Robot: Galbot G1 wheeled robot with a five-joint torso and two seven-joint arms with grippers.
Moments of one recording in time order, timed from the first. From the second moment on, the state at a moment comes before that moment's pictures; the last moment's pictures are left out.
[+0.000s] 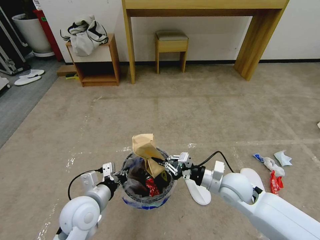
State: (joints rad) left arm 1.43 -1.21 -0.46 -2.22 -1.01 0.67 -0.40; right arm -0.93 0.77 -0.17 1.92 0.64 0.07 -0.40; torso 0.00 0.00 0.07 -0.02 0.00
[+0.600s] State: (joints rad) left arm 1.44 -1.23 -0.46 -2.24 -1.04 0.67 -0.41; right arm -0.94 0.79 -0.17 1.89 0.59 0.08 -0.38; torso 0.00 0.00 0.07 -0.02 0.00
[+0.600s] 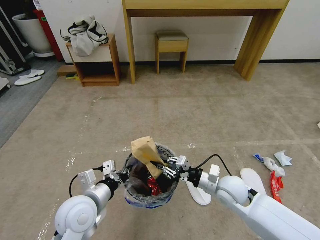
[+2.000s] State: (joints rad) left arm 1.43 -1.26 -0.50 -2.14 -0.93 0.65 -0.39; right arm -0.96 0.66 0.01 2.06 0.72 0.09 -0.37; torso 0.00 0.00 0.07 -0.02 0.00
